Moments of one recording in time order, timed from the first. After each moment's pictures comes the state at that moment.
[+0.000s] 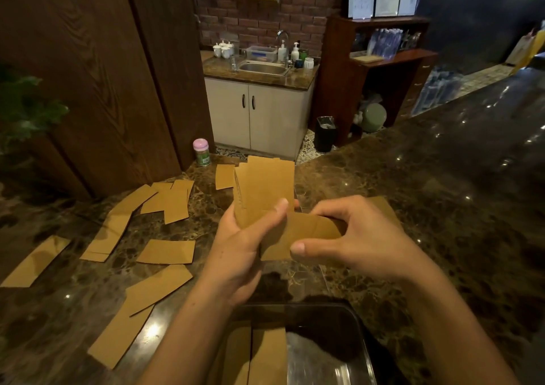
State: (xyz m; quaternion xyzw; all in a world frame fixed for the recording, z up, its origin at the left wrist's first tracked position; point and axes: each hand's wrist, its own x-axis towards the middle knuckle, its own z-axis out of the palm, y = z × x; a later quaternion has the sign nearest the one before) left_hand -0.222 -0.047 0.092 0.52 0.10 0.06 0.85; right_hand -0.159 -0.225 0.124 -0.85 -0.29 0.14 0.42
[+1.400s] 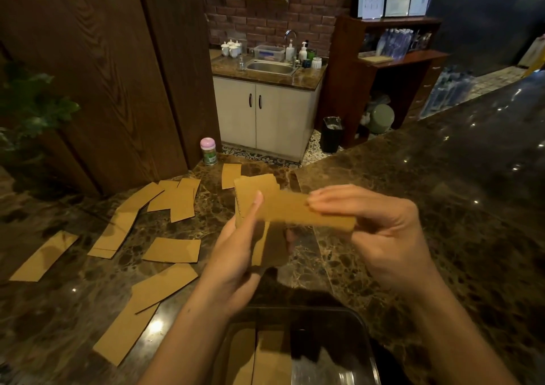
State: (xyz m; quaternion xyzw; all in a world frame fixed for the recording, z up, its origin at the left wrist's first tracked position) left_hand -0.225 -0.038 0.089 0.42 0.16 0.00 0.89; right_hand -0.156 -0.227 0.105 -0.69 -0.43 -0.07 0.58
